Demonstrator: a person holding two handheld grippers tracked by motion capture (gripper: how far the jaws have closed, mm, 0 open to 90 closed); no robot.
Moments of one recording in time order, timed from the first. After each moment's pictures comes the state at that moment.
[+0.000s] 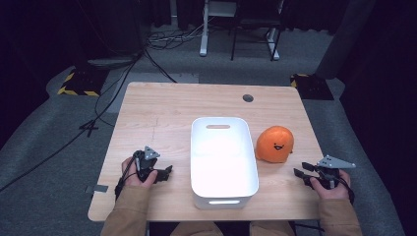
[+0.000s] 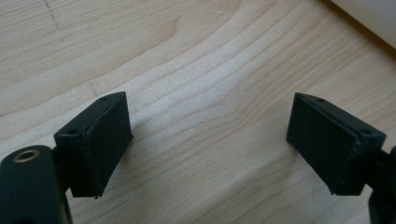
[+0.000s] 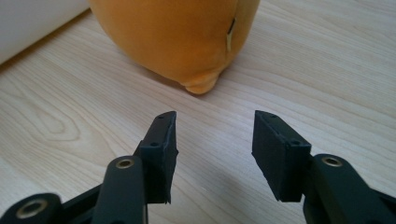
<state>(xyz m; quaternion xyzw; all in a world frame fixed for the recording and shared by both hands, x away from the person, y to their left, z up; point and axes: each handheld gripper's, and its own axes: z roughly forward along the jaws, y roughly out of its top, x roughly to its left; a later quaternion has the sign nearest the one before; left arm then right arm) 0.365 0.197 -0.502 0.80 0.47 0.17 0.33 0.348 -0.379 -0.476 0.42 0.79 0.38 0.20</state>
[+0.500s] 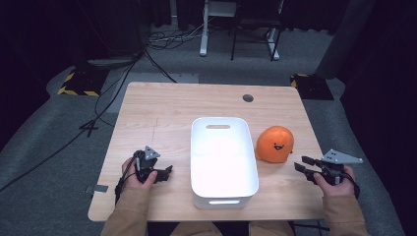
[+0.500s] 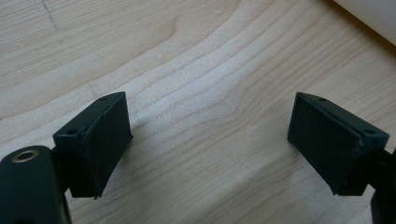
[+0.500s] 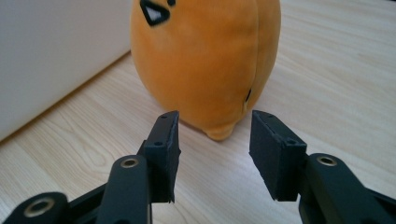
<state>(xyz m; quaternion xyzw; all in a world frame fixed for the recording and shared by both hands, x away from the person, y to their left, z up) 0.366 0.197 -0.502 0.80 0.47 0.17 0.32 0.350 -0.374 -0.443 0.39 0.79 0.42 0.20</state>
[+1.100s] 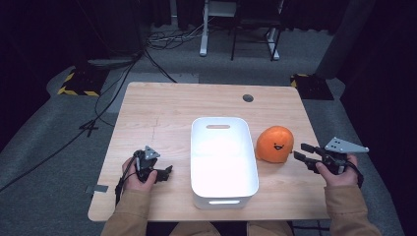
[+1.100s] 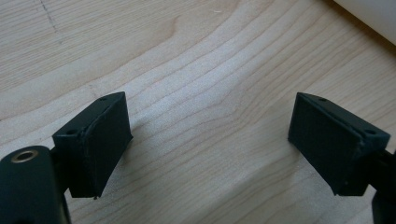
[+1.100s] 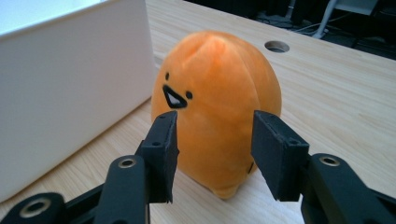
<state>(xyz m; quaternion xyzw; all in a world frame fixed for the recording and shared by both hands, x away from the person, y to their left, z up) 0.366 0.198 -0.502 0.81 0.46 0.17 0.32 0.366 -0.365 -0.407 0.35 0.78 0.47 0.21</state>
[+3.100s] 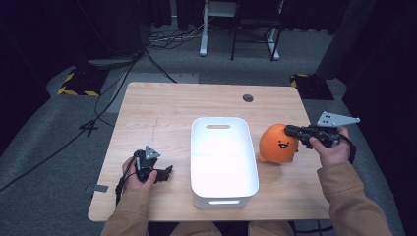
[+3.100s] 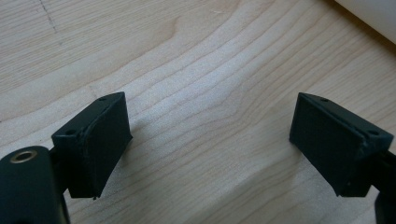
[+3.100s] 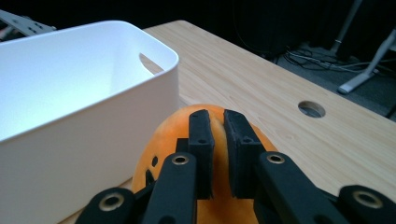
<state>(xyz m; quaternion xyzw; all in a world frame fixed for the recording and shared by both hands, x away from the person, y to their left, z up) 0.367 0.197 -0.502 0.81 0.46 0.17 0.32 0.418 -0.337 -0.361 0.25 0.80 0.51 0.17</state>
